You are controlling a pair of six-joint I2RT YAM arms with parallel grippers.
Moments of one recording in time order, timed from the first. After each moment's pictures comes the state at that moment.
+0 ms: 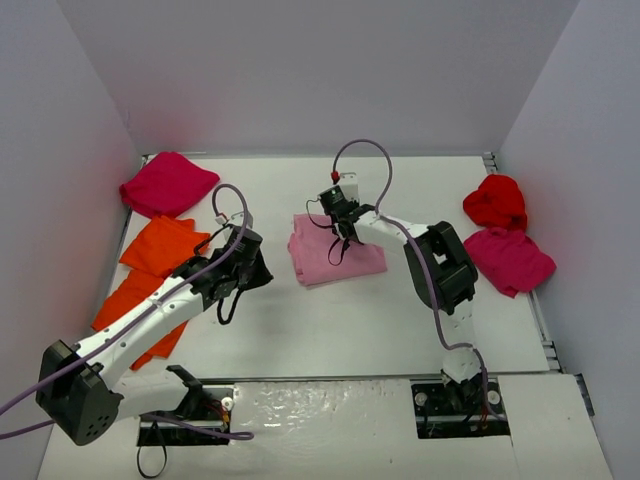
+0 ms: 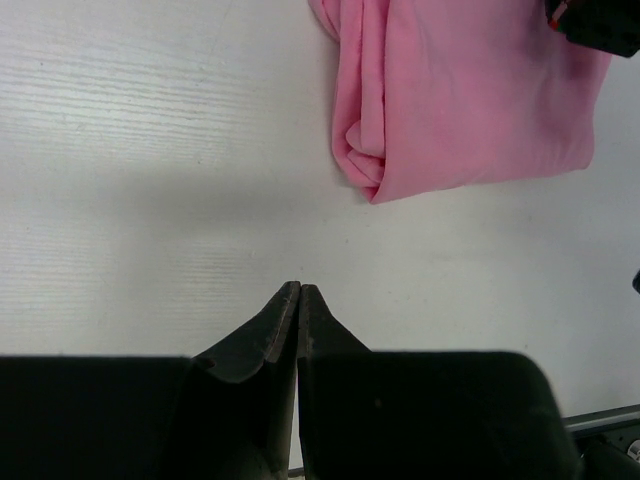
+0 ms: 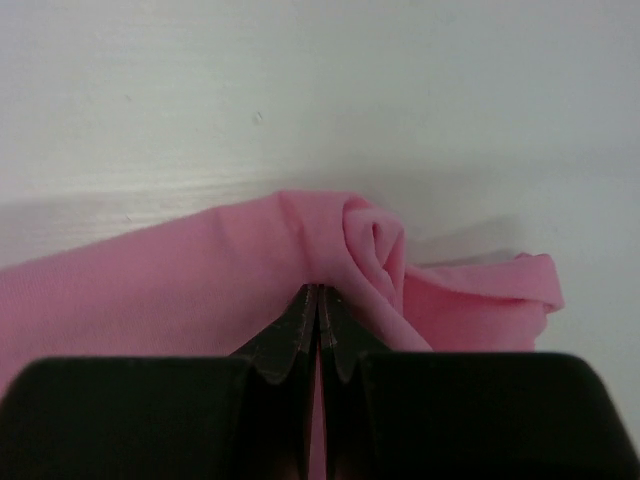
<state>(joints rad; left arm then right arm) -0.63 1.16 0.93 -0.61 -0.19 -0.80 0.60 2.13 1.50 -0.24 0.52 0.39</state>
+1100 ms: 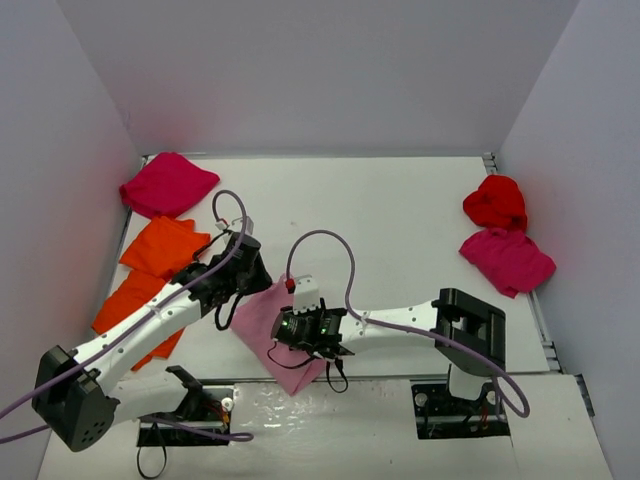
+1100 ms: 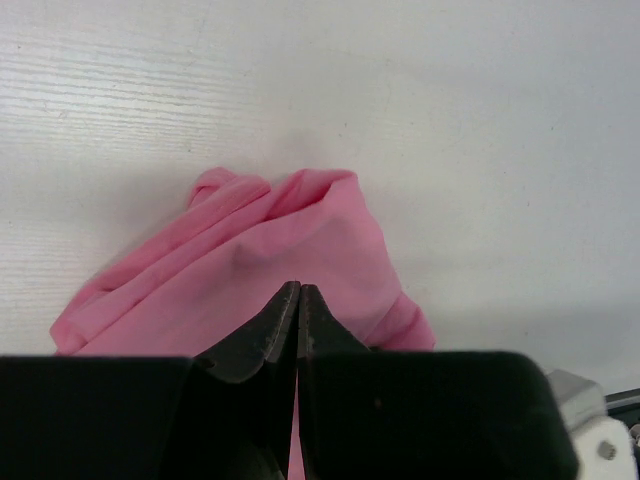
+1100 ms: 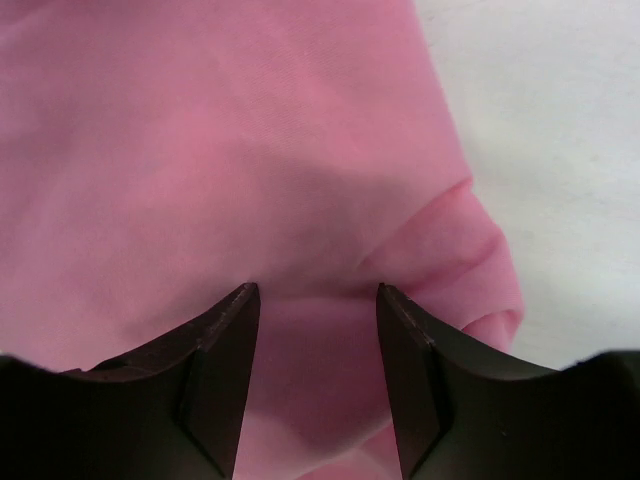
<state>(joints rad) -0.63 1.13 0.87 -0.57 -0.16 -0.81 1.31 1.72 1.01 -0.40 0.56 0.93</state>
